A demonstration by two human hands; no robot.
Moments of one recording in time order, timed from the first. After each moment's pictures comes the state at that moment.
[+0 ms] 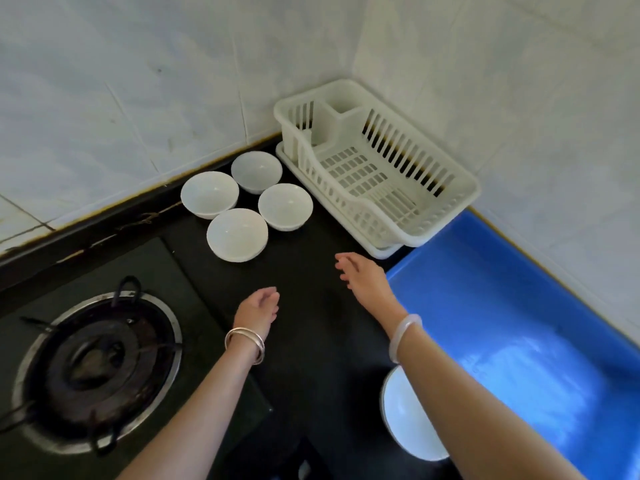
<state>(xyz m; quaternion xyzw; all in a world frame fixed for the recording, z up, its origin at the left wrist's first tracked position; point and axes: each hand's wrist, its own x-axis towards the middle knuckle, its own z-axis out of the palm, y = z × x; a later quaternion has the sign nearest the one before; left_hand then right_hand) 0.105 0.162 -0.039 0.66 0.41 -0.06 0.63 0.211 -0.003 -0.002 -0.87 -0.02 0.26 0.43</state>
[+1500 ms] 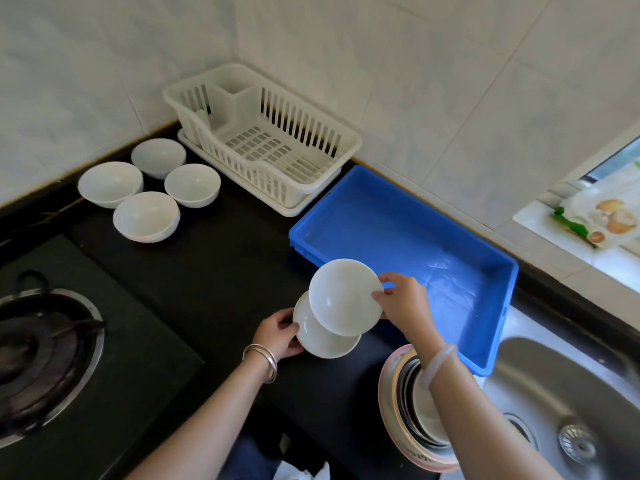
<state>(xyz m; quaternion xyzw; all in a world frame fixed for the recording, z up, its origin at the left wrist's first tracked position) 0.034 0.000 -0.042 0.59 0.32 -0.24 0.70 0.082 -0.201 0.035 -0.90 0.17 0.12 0.38</state>
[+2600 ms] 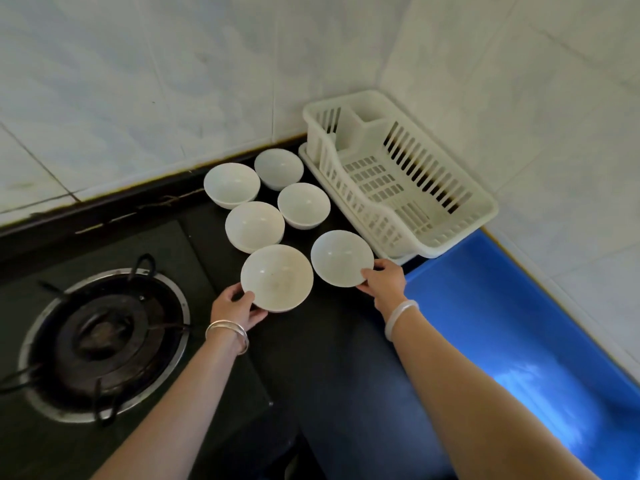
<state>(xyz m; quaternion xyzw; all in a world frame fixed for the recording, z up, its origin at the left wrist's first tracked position) 0.088 0.196 -0.033 0.41 0.55 0.04 0.72 0.231 0.010 -0.023 -0.78 0.23 0.19 0.55</state>
